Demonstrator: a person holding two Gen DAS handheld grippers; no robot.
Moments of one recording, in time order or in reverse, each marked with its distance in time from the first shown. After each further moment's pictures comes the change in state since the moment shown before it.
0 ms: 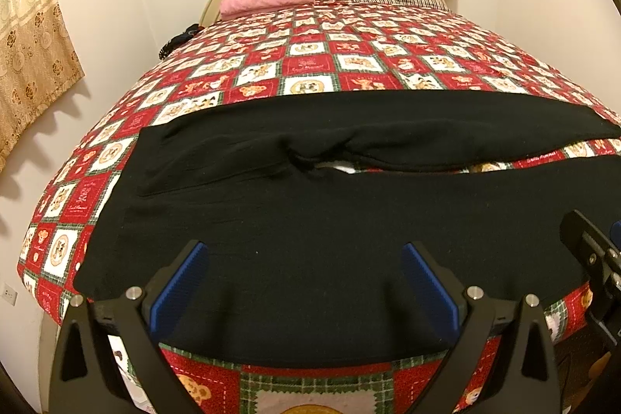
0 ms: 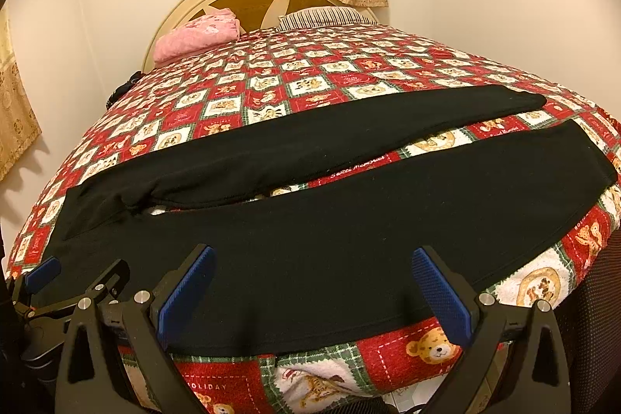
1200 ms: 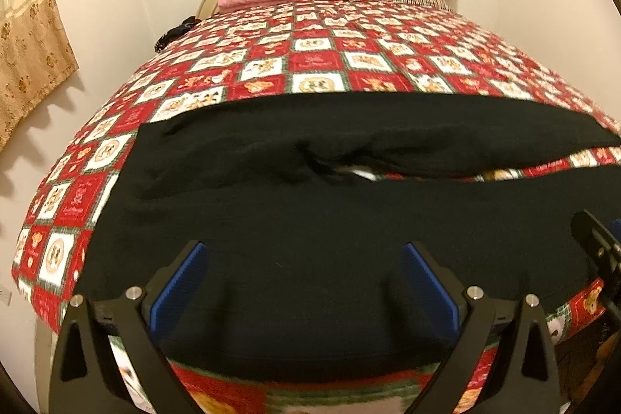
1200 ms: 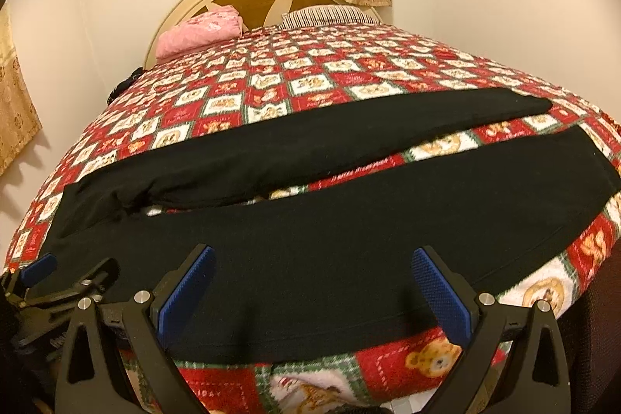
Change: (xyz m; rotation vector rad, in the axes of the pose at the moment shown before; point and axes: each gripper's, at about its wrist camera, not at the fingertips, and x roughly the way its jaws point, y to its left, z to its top) left arm 0.010 0.033 0.011 -0.014 0.020 -0.047; right arm 0.008 -0.003 0.008 -0.019 -0.011 -0.002
